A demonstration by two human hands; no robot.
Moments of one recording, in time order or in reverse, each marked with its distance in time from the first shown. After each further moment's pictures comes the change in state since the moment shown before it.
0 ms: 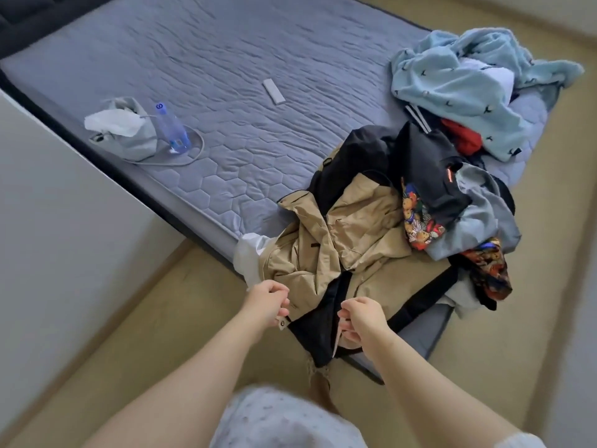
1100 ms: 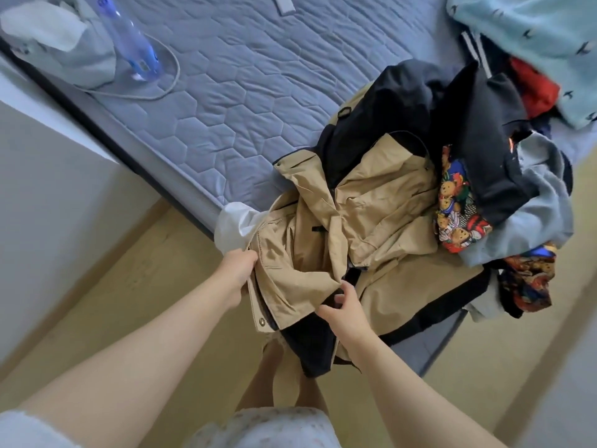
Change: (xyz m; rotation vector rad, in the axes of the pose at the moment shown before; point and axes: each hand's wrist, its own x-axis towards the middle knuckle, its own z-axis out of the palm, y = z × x) left_hand 0.137 0.009 0.005 -0.230 0.118 -0.272; right_hand 0.100 0.000 0.026 -0.337 -0.168 -0.111
